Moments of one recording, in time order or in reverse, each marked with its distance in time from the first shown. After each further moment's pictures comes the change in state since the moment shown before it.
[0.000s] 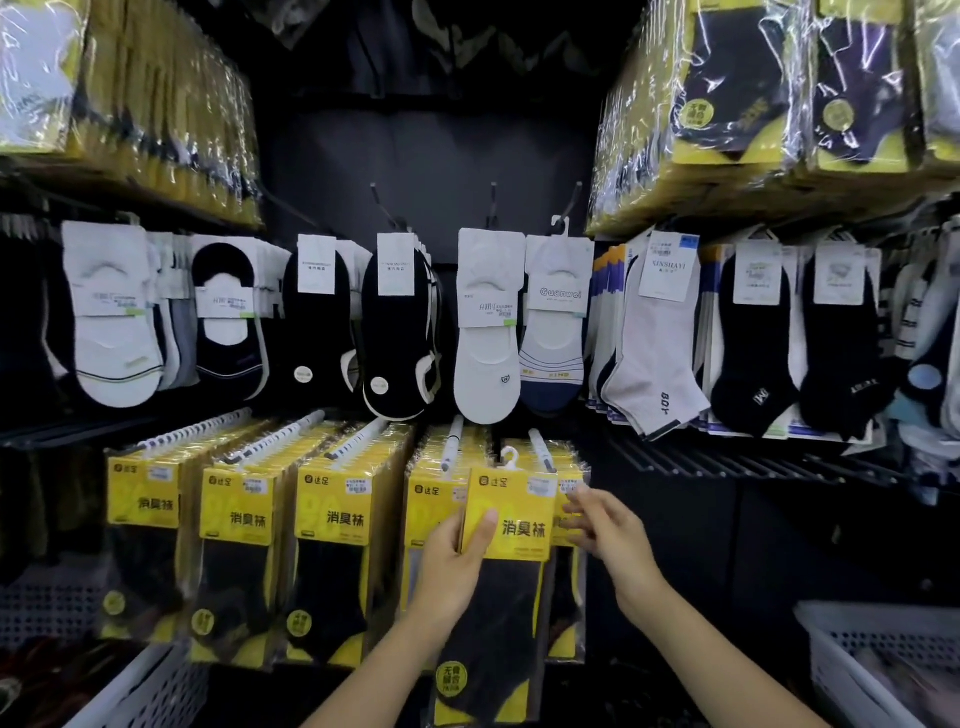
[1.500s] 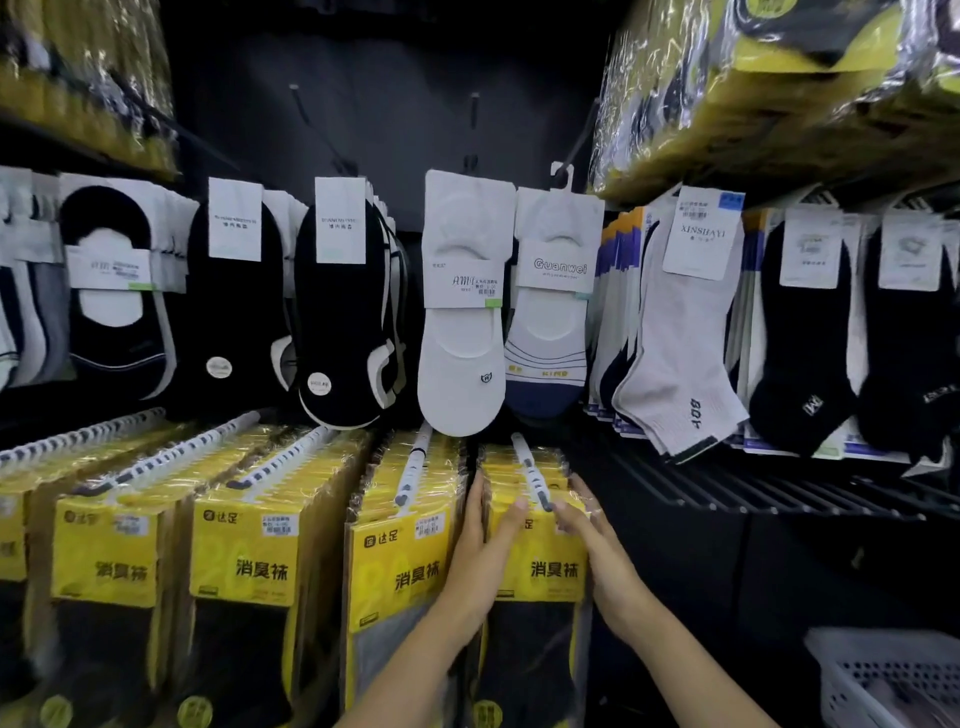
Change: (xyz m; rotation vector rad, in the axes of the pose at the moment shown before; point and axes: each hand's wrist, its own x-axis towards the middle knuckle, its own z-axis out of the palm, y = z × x) left_hand 0.102 -0.052 0.059 -0.175 -0.091 -0.151; right_hand 0.086 0.049 -0.001 0.110 -0.177 0.067
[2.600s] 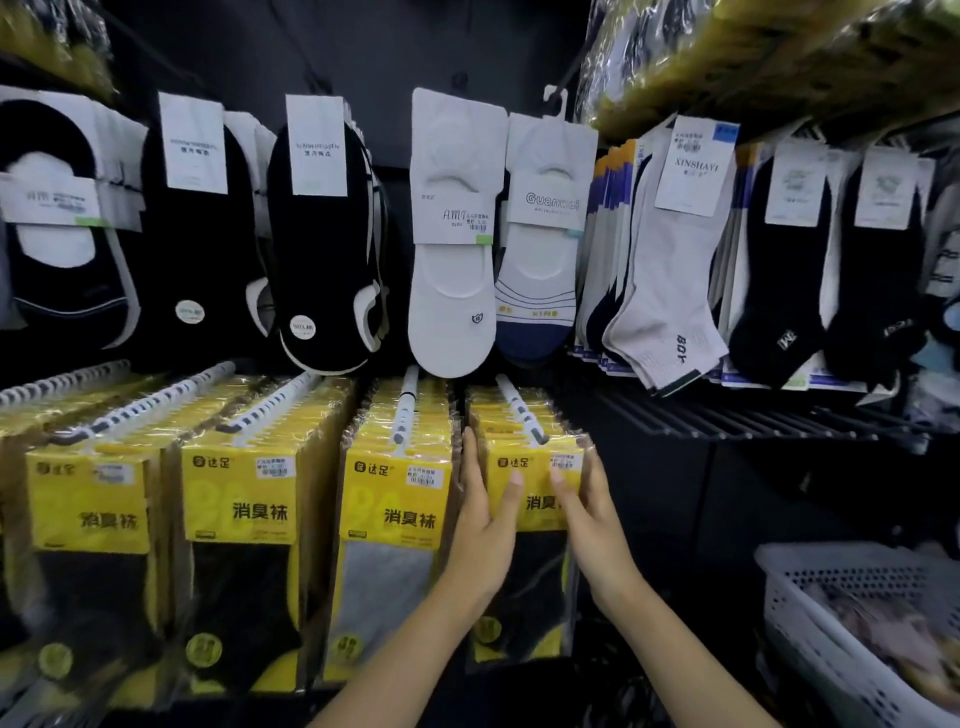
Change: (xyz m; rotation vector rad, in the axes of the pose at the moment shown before) left_hand -0.041 -0.008 0.003 0.098 -0.043 0.166; right_hand -0.048 0.009 0.020 -0.199 0.163 -0.181
